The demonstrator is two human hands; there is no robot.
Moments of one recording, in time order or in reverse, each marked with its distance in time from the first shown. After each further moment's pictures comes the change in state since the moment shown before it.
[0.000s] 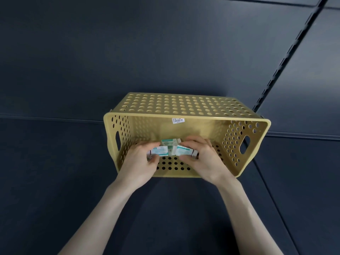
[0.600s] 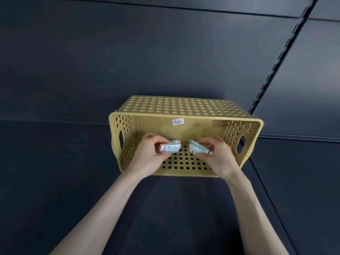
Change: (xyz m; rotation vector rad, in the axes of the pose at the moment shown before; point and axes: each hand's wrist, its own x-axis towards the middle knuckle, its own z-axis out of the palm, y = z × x) left_hand 0.014 0.013 0.005 -0.172 -0.024 -0.024; right_hand -0.008 0.016 -0.025 0.029 0.151 0.189
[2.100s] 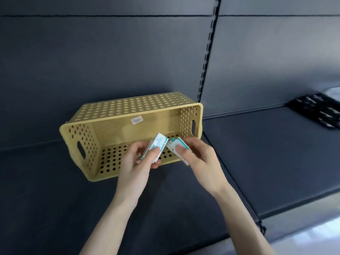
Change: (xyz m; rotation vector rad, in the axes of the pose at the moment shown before) left_hand -0.069 0.069 0.018 -0.693 -0.012 -0.067; right_hand -0.101 -0.034 -0.036 0.543 0.164 0.029
